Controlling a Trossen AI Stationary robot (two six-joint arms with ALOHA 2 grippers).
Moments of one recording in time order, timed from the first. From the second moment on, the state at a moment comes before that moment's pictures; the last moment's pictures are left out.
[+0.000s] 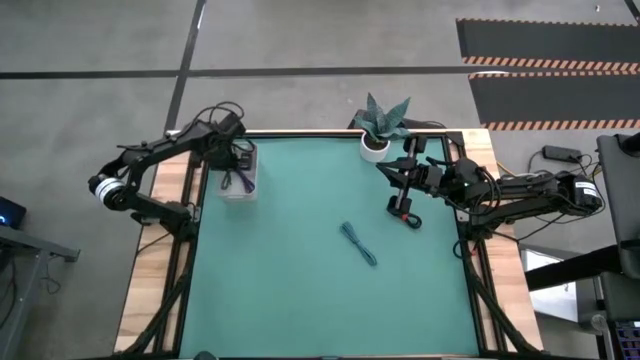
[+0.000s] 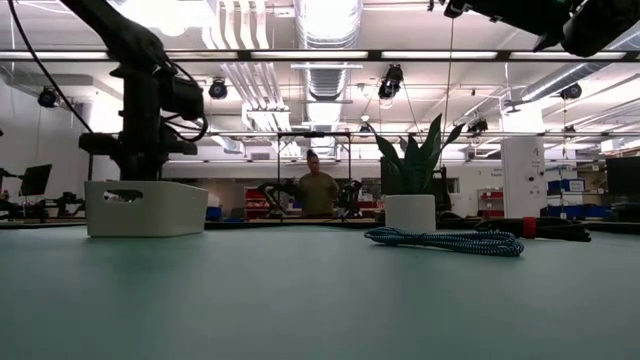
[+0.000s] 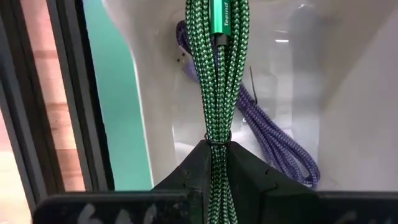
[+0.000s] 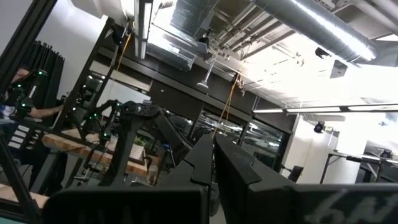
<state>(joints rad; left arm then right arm) 0.92 1.35 0.90 -0.96 -0.11 -0.60 -0.19 1.07 0.49 1.08 -0.13 -0.39</state>
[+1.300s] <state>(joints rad) 0.92 1.36 0.86 -0.90 -0.16 -0.65 -0.19 1.07 0.50 1.07 -0.13 -0.39</state>
